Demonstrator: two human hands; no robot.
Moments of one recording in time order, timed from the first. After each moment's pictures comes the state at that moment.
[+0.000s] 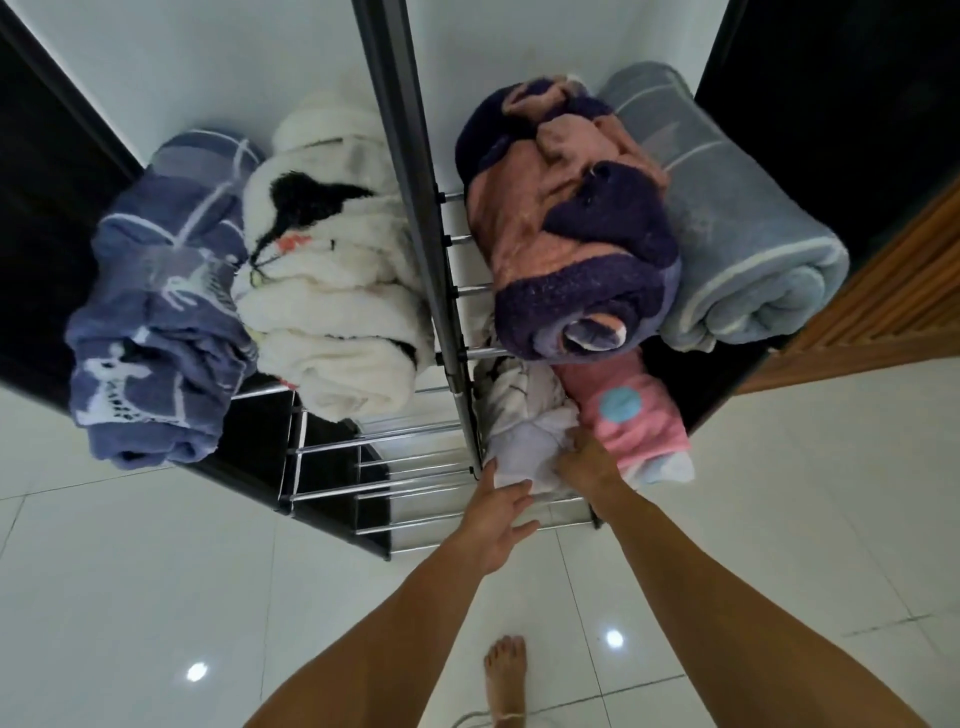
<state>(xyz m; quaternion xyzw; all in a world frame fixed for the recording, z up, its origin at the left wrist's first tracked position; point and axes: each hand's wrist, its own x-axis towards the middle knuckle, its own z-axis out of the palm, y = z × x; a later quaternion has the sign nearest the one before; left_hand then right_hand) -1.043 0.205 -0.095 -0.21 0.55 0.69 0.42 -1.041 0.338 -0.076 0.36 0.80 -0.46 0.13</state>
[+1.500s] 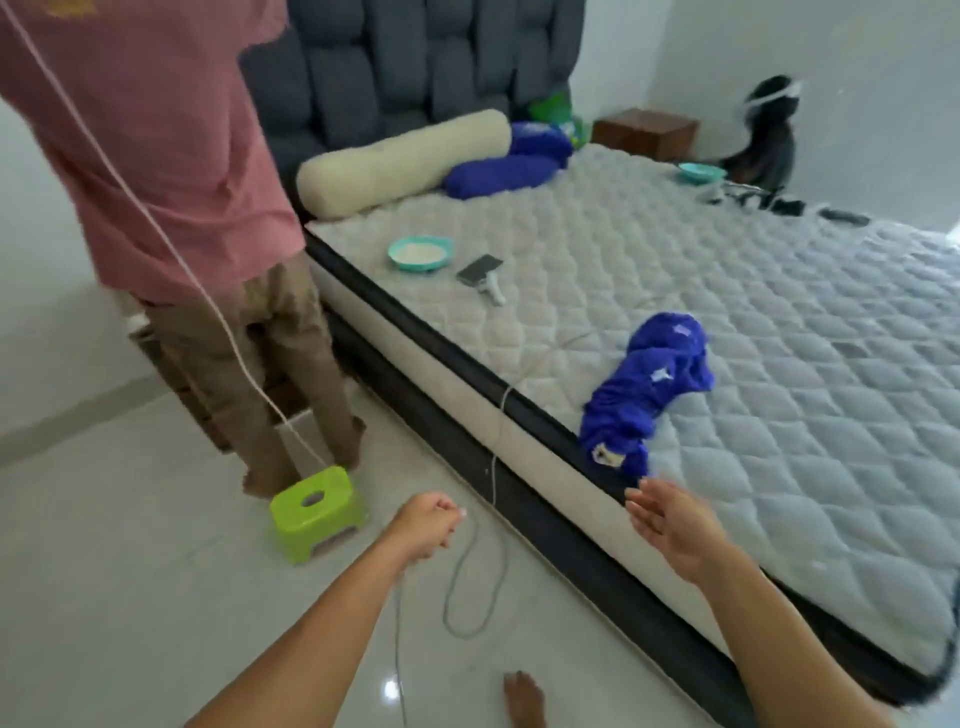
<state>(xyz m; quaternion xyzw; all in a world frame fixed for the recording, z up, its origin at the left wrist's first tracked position) -0.394 0.301 -0.014 0.74 0.41 -0.07 0.53 -0.226 0.062 0.007 0.65 -0.14 -0.33 -0.67</state>
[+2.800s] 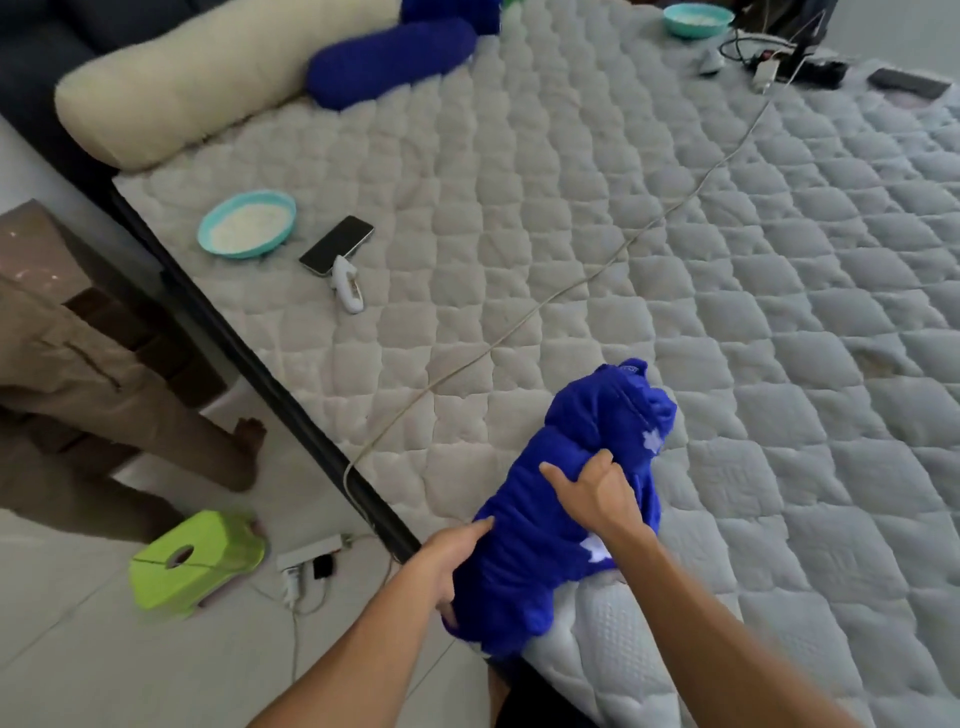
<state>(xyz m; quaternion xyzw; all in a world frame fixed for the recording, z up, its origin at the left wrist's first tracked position) 0.058 0.234 -0.114 0.40 0.60 -0.29 0.63 0.189 0.104 -0.096 0.91 0.04 -0.31 -0.28</state>
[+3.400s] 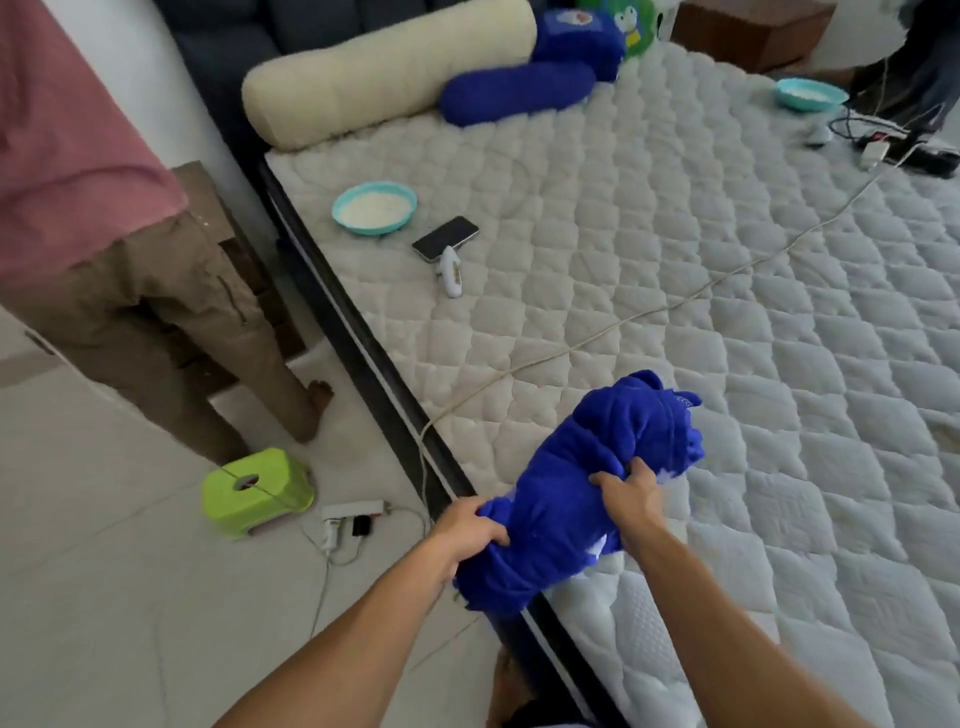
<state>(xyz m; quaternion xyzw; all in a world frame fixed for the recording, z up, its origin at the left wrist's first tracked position) -0.035 0.238 -0.063 0.58 0.49 -0.14 0.63 0.126 0.115 -0.073 0.84 -0.01 -0.30 -0.46</state>
